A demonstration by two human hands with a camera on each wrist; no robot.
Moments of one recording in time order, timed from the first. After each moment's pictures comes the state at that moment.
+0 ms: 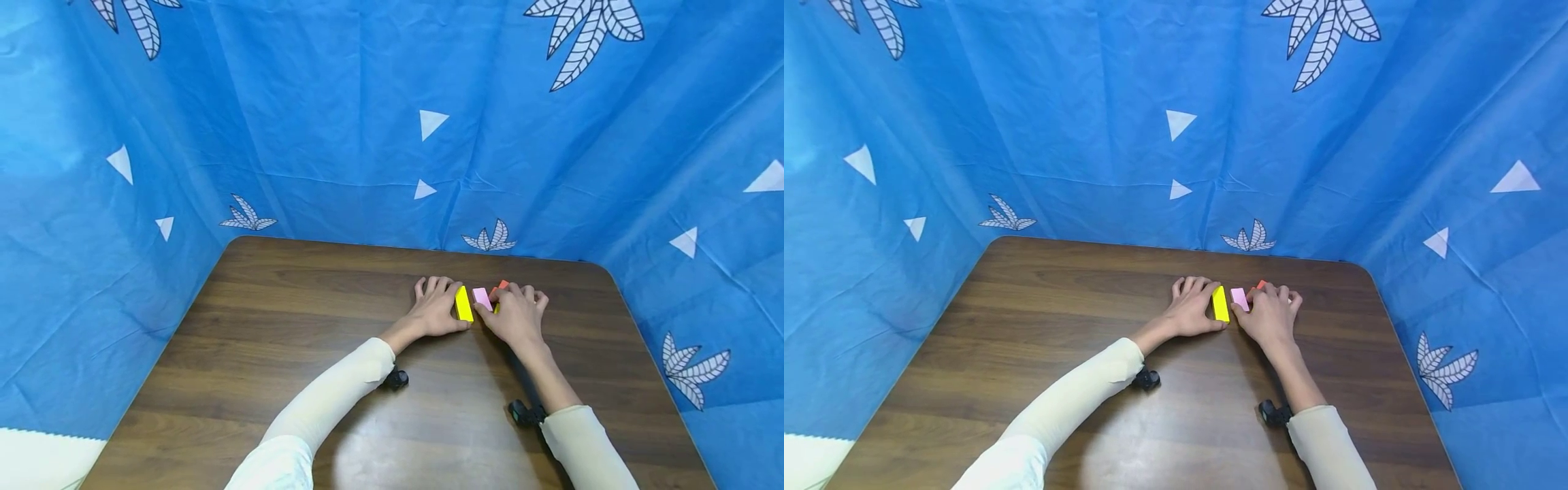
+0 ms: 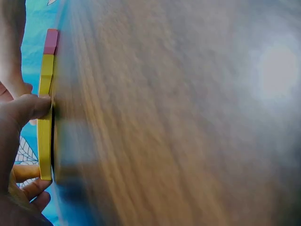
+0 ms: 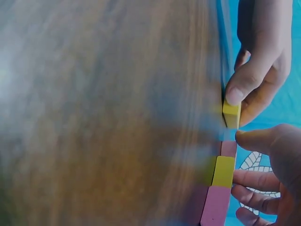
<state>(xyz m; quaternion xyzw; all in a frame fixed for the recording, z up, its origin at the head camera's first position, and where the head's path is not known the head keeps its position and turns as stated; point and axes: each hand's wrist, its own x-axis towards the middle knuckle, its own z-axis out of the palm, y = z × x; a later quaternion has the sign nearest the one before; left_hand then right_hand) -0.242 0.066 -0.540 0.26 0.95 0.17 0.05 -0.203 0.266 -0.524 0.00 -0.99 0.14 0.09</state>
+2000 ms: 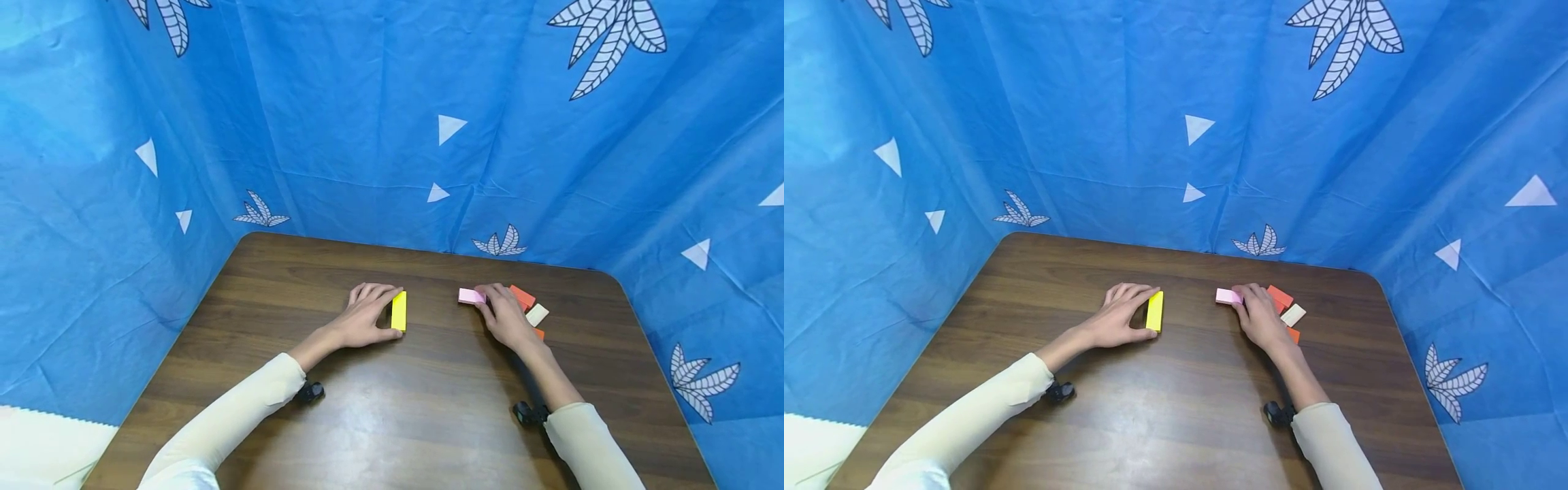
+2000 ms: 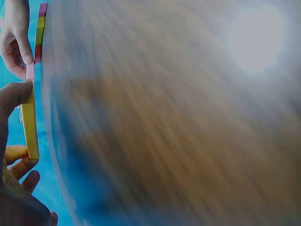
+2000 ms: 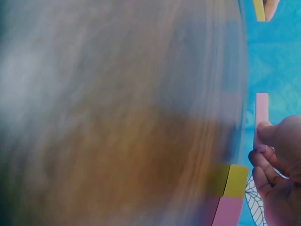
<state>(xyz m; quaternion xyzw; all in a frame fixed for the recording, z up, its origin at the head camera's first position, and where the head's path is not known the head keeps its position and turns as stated) -0.215 -0.112 -0.534 0.31 0.92 0.23 0.04 -0.218 0.251 -0.536 0.17 -0.95 0.24 0.09</state>
